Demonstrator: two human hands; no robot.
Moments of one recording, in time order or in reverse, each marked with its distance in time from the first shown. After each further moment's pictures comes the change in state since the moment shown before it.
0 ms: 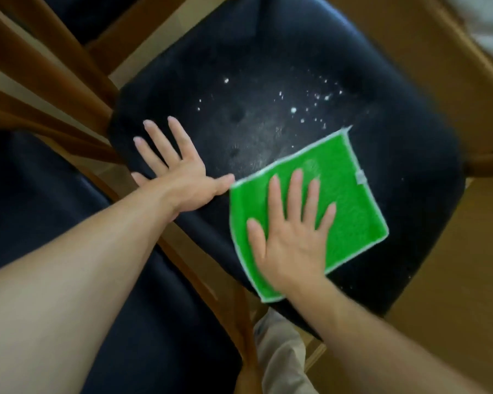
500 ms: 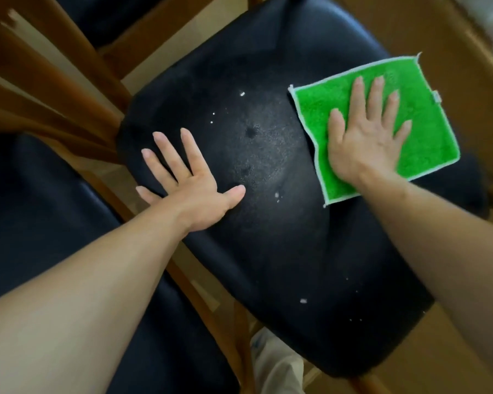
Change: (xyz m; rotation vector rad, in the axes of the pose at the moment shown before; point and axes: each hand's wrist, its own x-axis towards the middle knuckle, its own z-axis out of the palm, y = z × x) left_hand 0.002 0.000 0.000 -0.087 -0.078 -0.025; right_hand 0.178 0.068 -0.050 0.053 0.070 0.166
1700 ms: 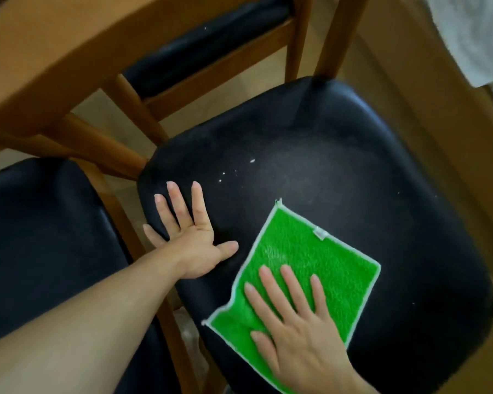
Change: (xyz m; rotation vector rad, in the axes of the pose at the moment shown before) left_hand -0.003 0.015 -0.008 -0.016 -0.133 -0.123; right_hand -0.144 0.024 0.014 -0.161 -0.260 -0.942
